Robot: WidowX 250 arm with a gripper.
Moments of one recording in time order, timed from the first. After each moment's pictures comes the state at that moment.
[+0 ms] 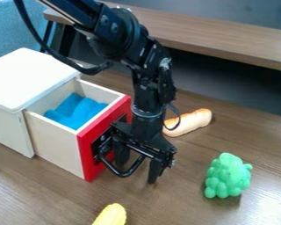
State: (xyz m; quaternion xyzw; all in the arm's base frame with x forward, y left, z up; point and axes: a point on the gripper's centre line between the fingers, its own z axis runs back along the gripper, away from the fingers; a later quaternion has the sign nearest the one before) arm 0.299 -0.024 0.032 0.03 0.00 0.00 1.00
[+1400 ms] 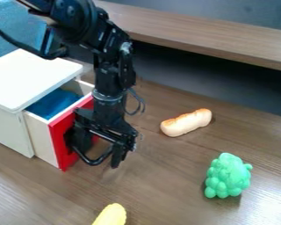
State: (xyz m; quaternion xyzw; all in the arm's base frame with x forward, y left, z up) arm 0.280 0.047 0.048 0.08 0.02 0.07 0.99
